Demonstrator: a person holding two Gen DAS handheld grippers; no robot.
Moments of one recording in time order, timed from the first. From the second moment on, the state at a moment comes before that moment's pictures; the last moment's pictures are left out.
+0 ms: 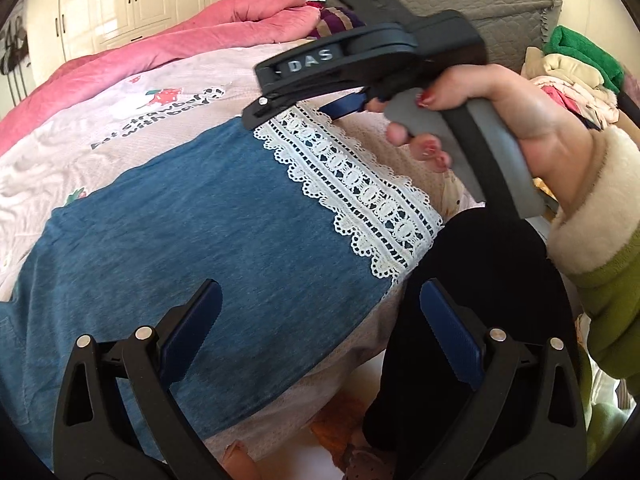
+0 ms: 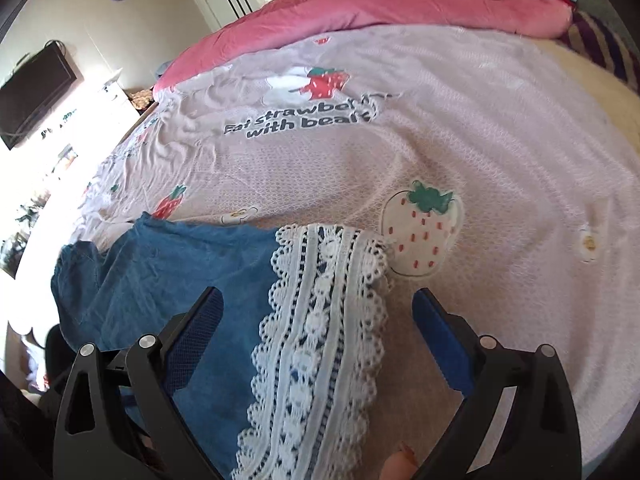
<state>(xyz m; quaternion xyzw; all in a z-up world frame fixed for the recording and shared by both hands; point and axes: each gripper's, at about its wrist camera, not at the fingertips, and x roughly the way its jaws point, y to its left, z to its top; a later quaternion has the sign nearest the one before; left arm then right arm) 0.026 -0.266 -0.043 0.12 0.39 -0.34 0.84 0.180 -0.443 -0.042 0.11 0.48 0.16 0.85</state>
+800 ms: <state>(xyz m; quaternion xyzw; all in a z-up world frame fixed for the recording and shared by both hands) 0.007 -0.332 -0.077 0.26 0.31 -0.40 0.82 0.187 -0.444 -0.053 0.15 0.48 0.23 0.84</state>
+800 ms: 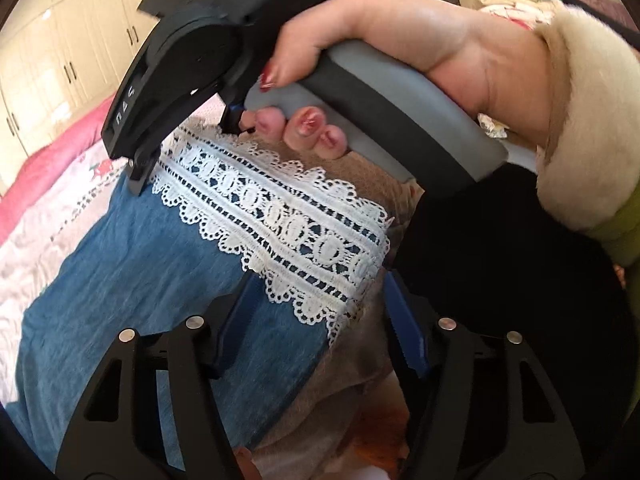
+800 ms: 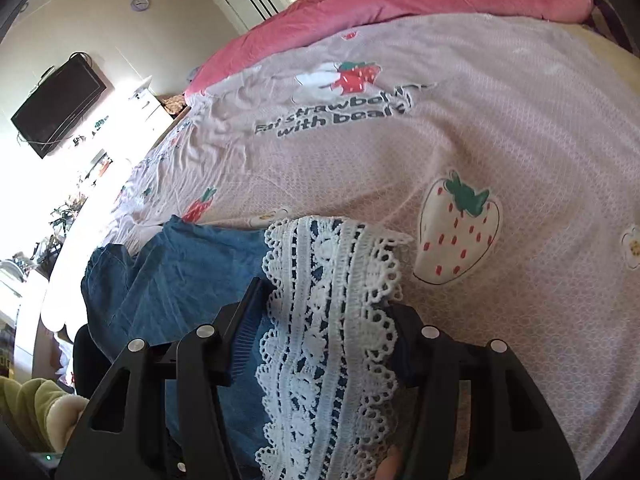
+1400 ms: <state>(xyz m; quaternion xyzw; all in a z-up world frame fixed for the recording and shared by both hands) 0.012 -0.317 -0.070 0.21 0.30 -0.39 0.84 0.180 -0.432 -0.038 0.15 0.47 0.22 0.84</state>
